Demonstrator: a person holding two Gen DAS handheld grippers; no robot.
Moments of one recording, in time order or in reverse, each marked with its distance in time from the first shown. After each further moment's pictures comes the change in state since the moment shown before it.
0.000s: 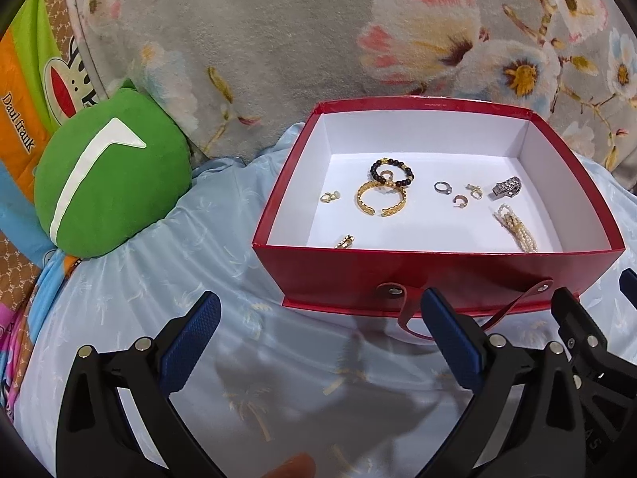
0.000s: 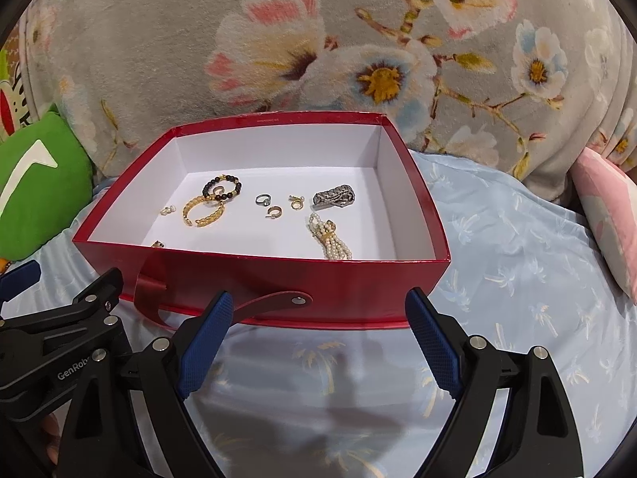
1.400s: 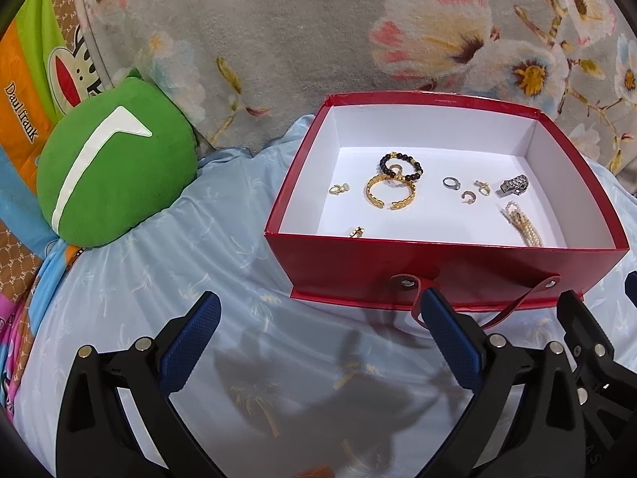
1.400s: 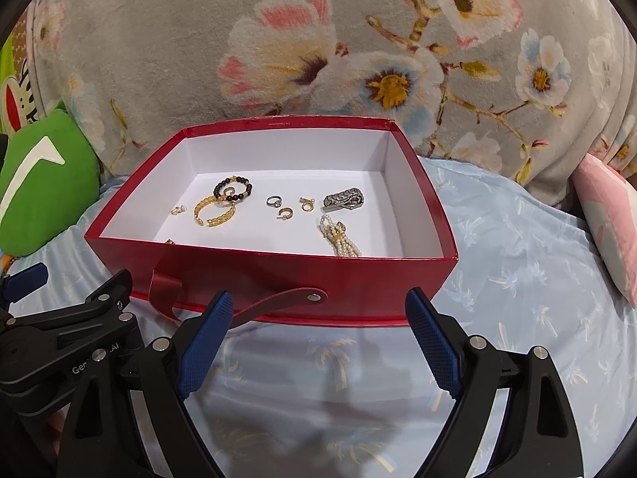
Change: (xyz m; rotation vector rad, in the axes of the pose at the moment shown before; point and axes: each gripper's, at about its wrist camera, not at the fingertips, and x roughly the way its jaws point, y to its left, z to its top) left arm 0.002 0.008 -0.003 -0.022 0.027 0.009; right arm -0.010 0.008 0.001 -0.016 -0.010 0.010
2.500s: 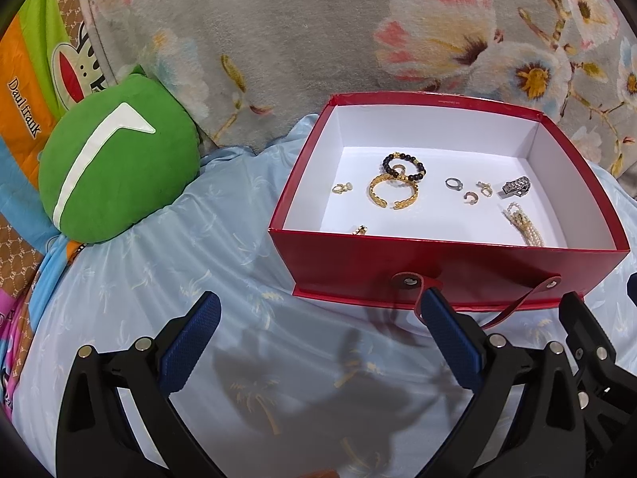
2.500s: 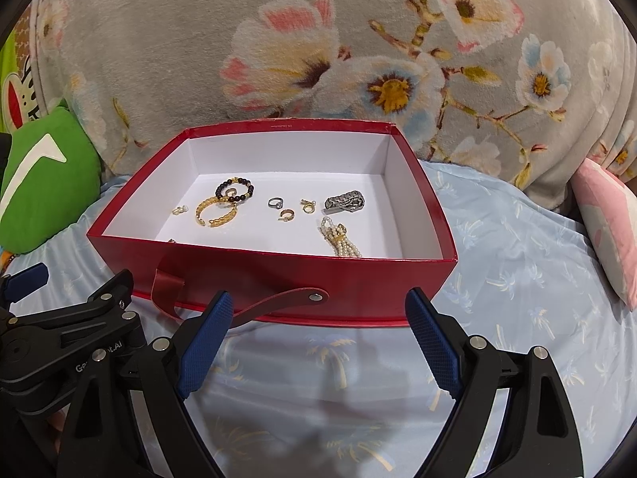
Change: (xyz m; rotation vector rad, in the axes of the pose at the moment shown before) left arm -0.001 0.002 -0.003 -0.014 0.003 0.006; right arm -0.002 0.001 -0.001 -0.003 -0.002 -0.003
